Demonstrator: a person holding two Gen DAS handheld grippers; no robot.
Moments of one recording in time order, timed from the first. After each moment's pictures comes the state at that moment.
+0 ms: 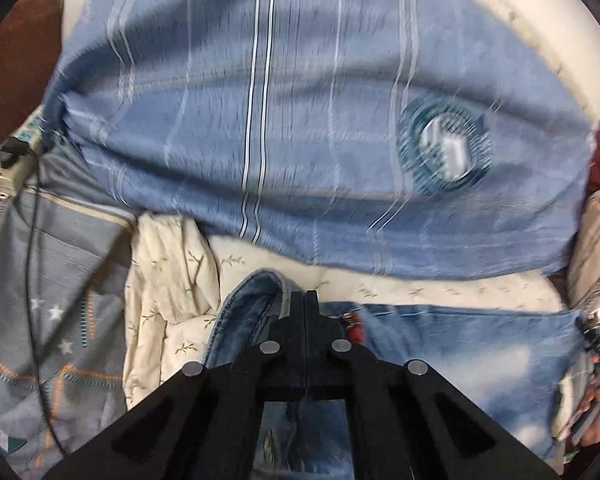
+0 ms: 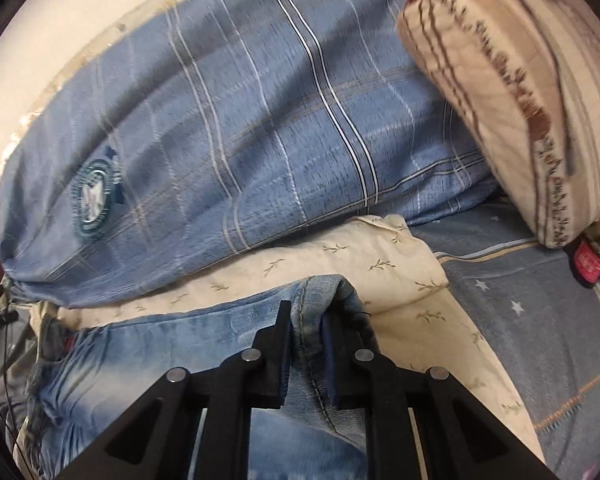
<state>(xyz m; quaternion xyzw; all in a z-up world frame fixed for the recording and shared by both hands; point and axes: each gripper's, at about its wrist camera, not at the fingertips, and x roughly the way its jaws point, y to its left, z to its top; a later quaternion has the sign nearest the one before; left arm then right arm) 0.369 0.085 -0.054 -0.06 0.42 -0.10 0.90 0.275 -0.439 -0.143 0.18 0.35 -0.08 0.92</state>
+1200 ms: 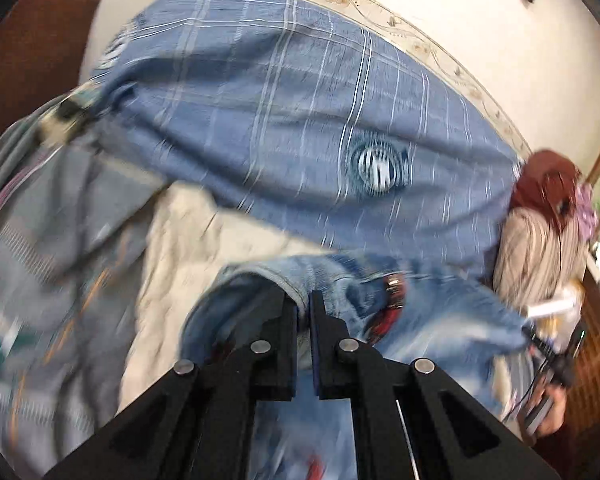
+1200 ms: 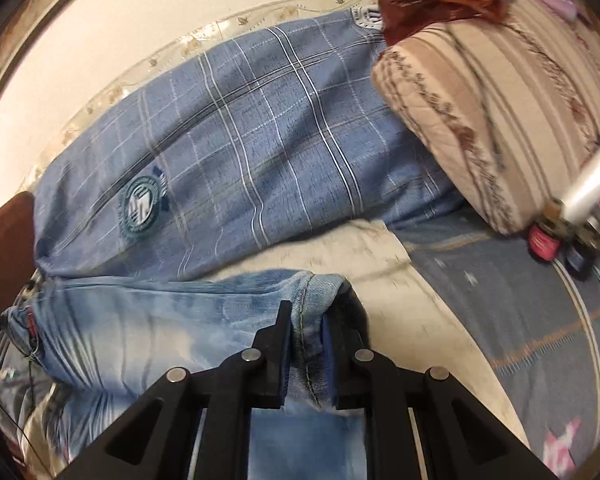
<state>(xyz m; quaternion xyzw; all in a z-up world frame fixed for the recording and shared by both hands) 0.228 0.153 -0.049 -0.13 0.38 -0.16 0.90 0.151 -0.426 -0.120 0.18 0.29 -0.07 0.94</state>
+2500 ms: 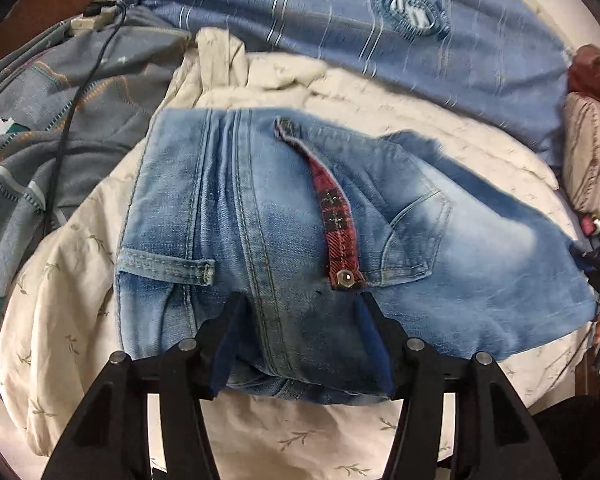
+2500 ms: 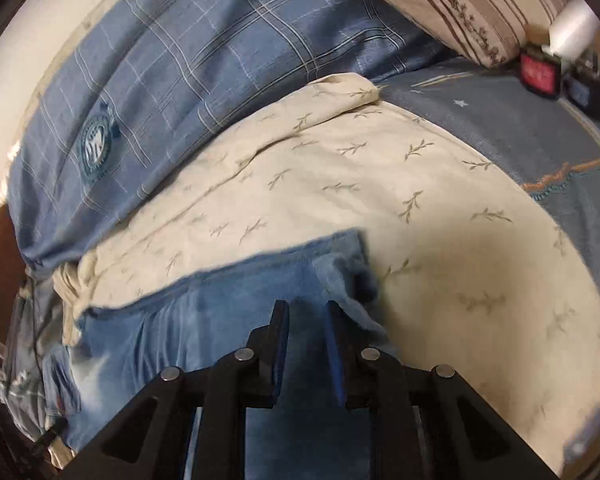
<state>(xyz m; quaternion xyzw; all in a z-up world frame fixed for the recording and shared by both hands) 0.166 0.080 -0.196 -0.04 0.49 -0.07 0.87 0.159 -0.433 -0.228 0.29 0.41 -0.05 0.86</state>
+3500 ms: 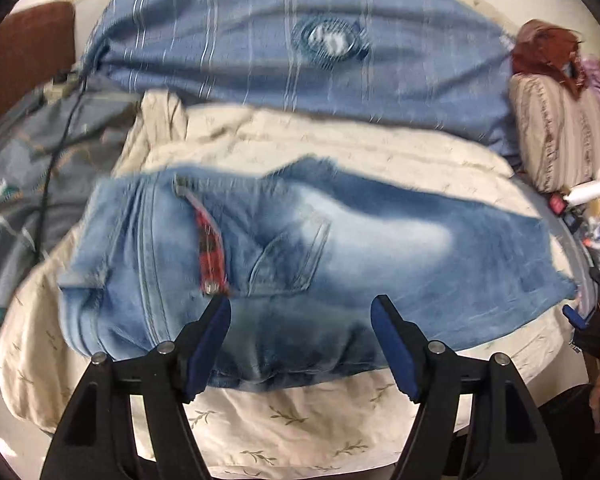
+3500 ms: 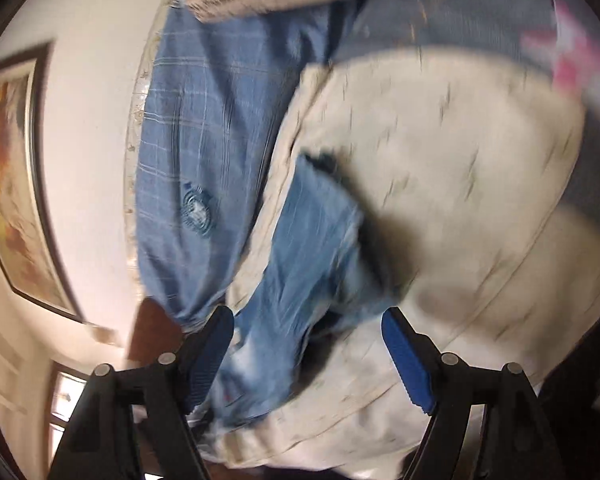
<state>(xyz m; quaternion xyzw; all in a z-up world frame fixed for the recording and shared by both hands) 0.126 0.019 -0.170 -0.01 0.43 -0.10 0.89 0.015 -0.463 -0.259 0.60 0.30 0.08 0.74</state>
